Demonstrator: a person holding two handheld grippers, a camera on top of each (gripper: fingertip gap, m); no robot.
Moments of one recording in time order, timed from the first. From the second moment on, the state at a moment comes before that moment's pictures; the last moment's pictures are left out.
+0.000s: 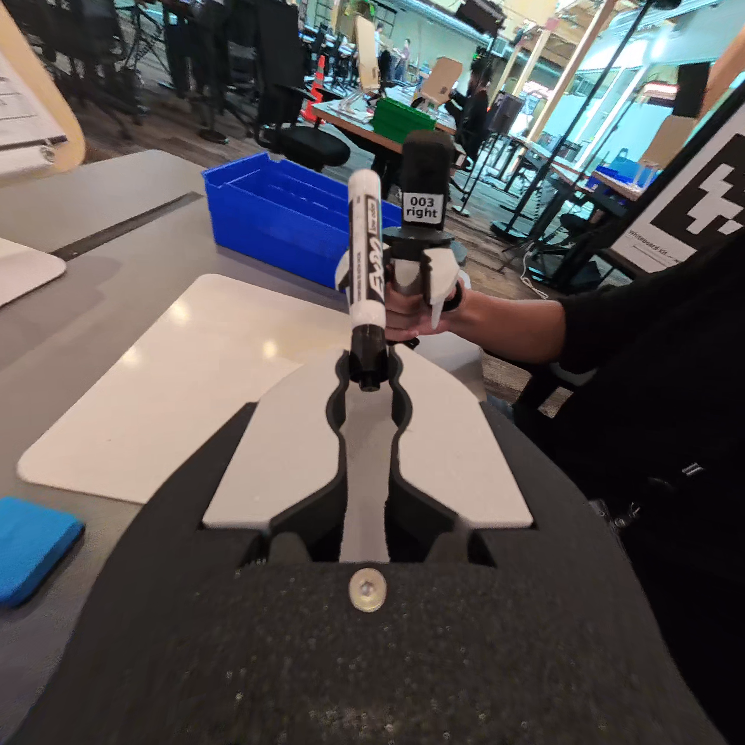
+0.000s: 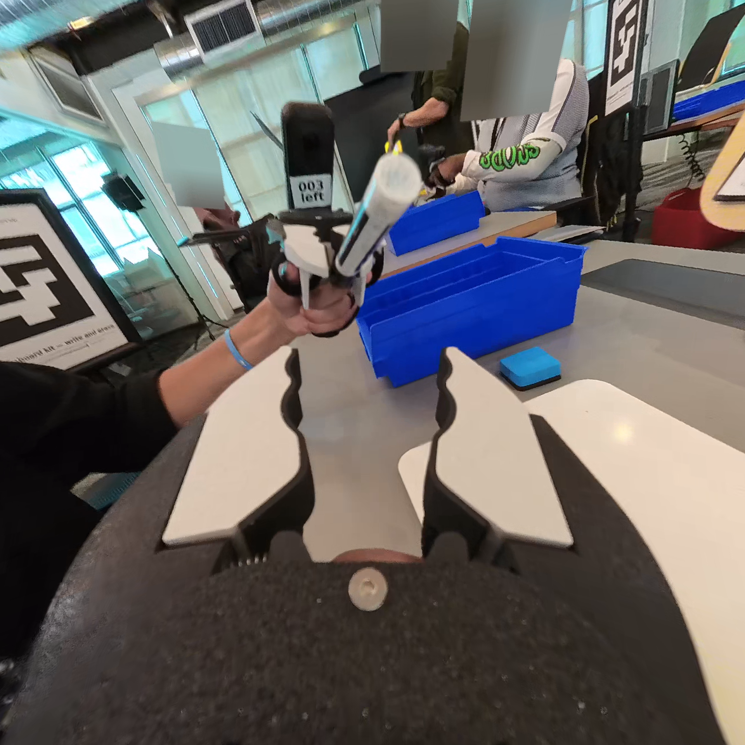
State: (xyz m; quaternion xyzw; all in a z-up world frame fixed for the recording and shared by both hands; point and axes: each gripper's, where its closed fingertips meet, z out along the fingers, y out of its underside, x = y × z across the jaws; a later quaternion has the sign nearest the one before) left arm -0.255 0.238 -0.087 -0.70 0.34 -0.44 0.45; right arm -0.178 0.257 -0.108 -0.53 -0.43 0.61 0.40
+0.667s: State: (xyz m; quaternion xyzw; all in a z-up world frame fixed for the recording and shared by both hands) left arm -0.192 0.224 -0.124 -0.69 0.40 -0.49 0.37; right arm -0.184 0.230 -0.107 -0.49 -0.44 0.65 0.37
